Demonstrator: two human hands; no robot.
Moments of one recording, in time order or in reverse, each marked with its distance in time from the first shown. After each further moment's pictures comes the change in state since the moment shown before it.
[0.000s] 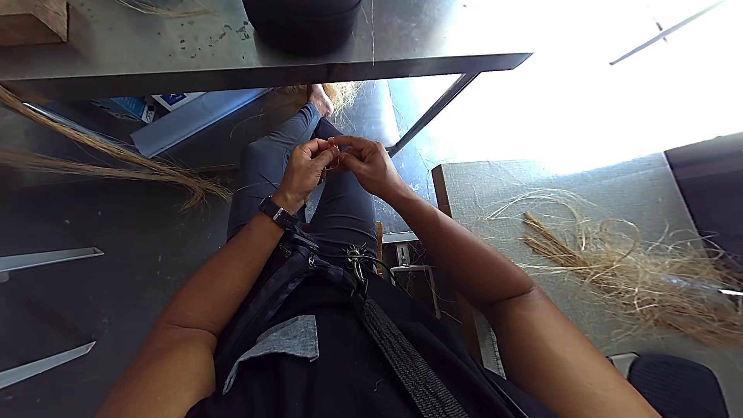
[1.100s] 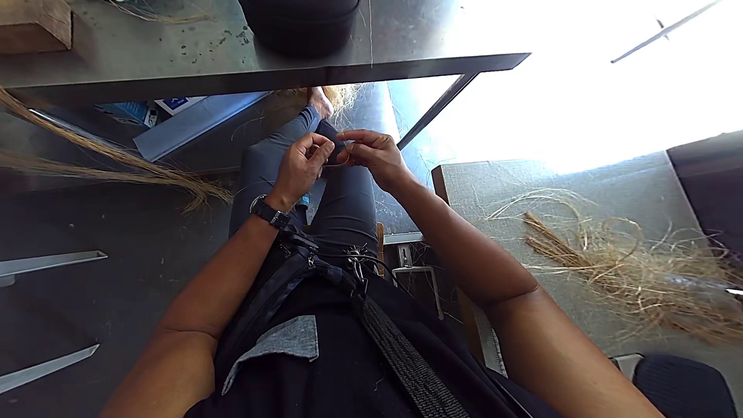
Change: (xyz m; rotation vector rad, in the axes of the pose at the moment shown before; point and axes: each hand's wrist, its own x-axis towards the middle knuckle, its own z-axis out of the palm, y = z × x) left_hand 0.001 0.008 -0.015 0.282 -0.050 0.215; right_hand 0.008 0.002 -0.016 0.383 0.045 0.139
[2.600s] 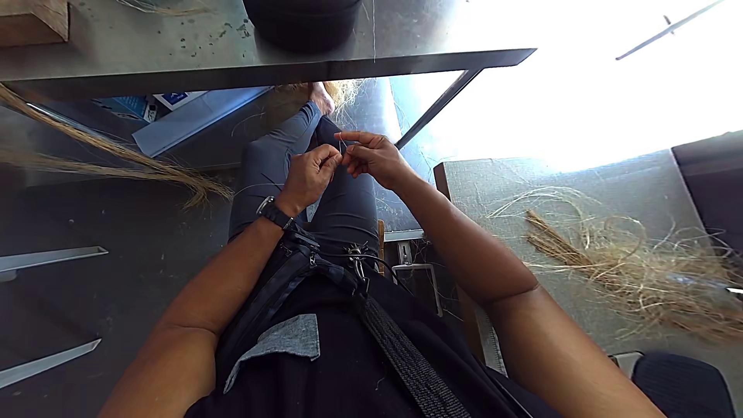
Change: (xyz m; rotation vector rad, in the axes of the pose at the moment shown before) left_hand -0.011 -0.013 0.011 0.330 -0.042 0.156; right_hand 0.002 0.000 -0.003 -0.011 -0.051 0.246
